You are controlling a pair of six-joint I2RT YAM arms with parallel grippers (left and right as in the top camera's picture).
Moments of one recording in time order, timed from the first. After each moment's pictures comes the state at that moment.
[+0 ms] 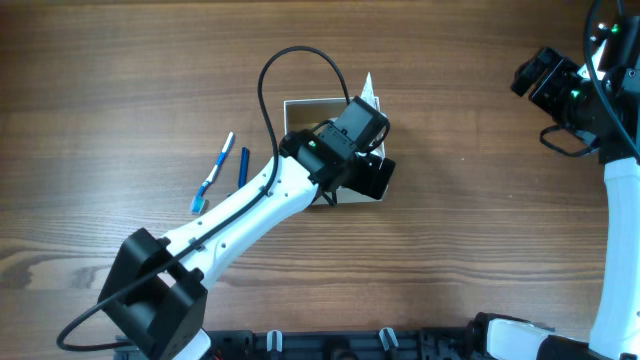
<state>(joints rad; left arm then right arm) -0.77 1.74 1.36 -0.71 0.02 -0.32 -0.16 1.42 1.64 -1.11 -0.03 0.44</state>
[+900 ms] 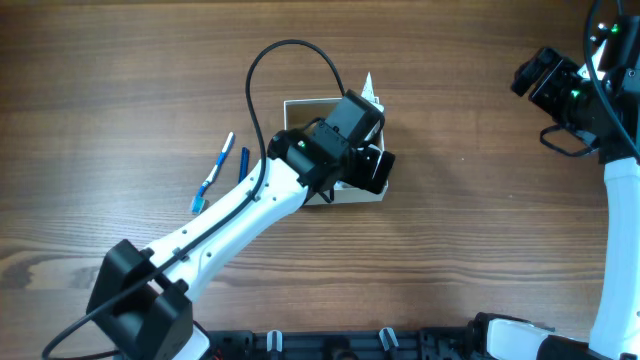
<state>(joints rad) -0.75 1.69 1.36 -0.69 0.04 -0.32 -0.16 1.42 1.64 -1.11 -0.03 0.44</state>
